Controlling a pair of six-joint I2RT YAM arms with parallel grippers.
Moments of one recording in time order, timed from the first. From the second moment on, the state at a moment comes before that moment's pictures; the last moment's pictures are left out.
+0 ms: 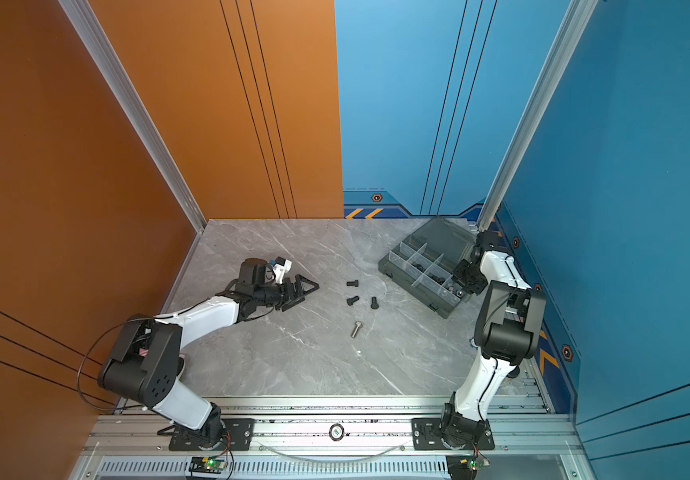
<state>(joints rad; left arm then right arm) -0.30 1.59 0.83 0.09 0.69 -0.78 -0.29 1.90 1.44 -0.80 -0.16 0.47</state>
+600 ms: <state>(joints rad) -0.29 1.59 0.83 0.09 0.69 -0.78 -0.02 1.66 1.45 -0.87 -0.22 0.42</state>
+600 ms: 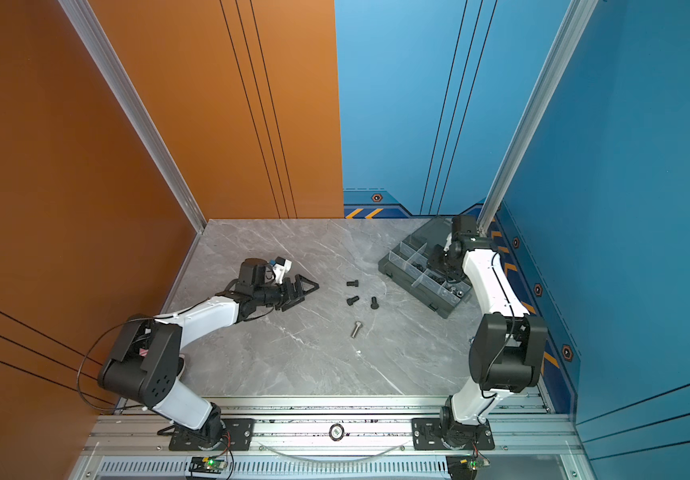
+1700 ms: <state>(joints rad) -0.29 1.59 0.83 0.09 0.69 -0.78 0.36 1.99 1.48 -0.86 -0.15 0.44</state>
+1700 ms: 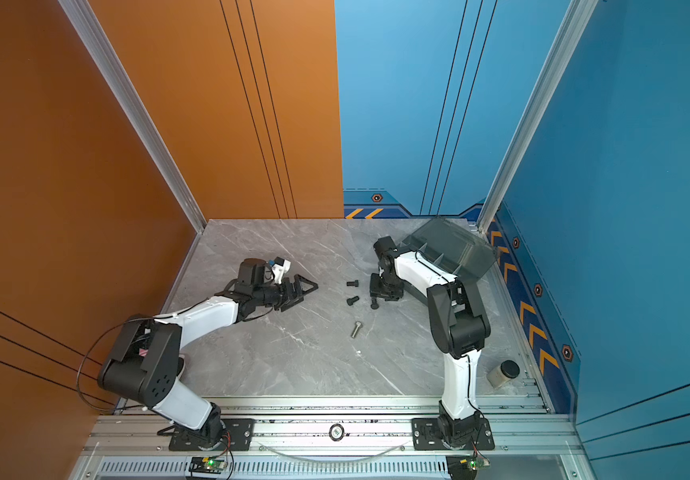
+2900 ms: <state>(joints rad) -0.27 1.59 0.82 0.09 0.69 -0.78 0.42 2.03 1.46 -0.86 -0.11 0.47</state>
